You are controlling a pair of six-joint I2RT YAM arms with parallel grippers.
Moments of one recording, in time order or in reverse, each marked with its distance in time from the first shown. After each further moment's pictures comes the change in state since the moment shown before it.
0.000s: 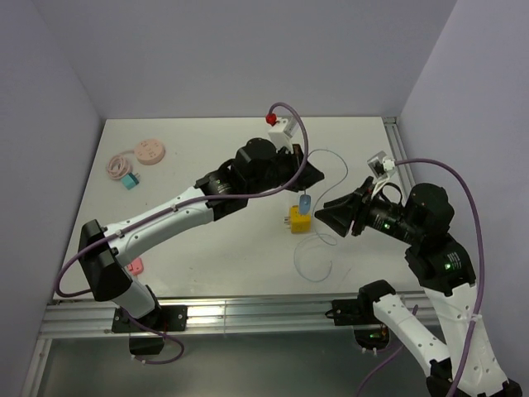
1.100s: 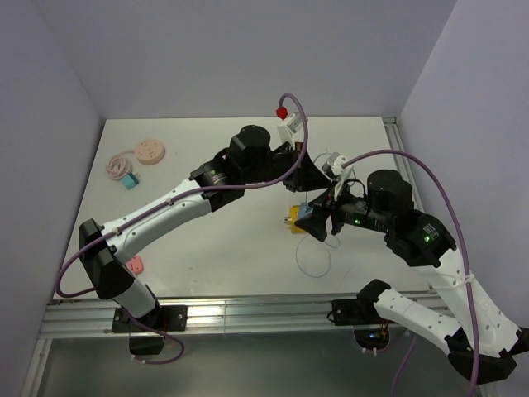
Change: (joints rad) left arm 0.047 0.017 0.093 -0.046 0.360 -0.041; right arm 0.311 0.172 0.049 -0.050 0.228 -0.295
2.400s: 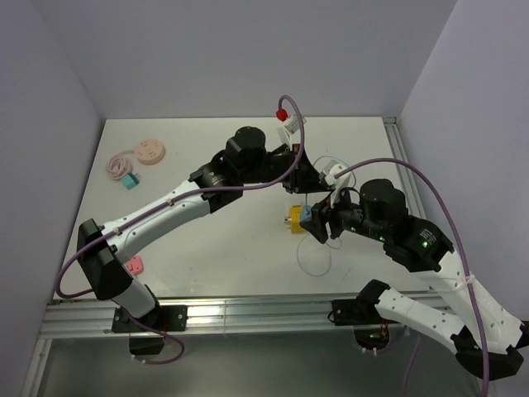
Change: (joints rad) left arm 0.017 -0.013 -0.060 0.105 0.121 -0.074; right arm 0.109 -0.022 -0.051 -0.020 0.230 -0.048
